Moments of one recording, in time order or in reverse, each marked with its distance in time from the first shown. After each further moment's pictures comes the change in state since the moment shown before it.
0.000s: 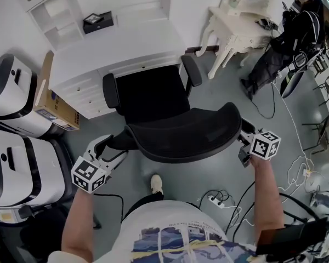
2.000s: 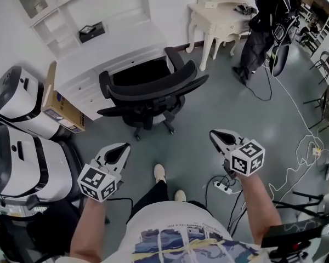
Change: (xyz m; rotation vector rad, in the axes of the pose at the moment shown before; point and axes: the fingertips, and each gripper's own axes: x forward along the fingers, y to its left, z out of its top) left arm -0.055 -0.191 0.036 0.003 -0.084 0.020; right arm -0.140 0.137 -0.110 -0.173 -0.006 0.049
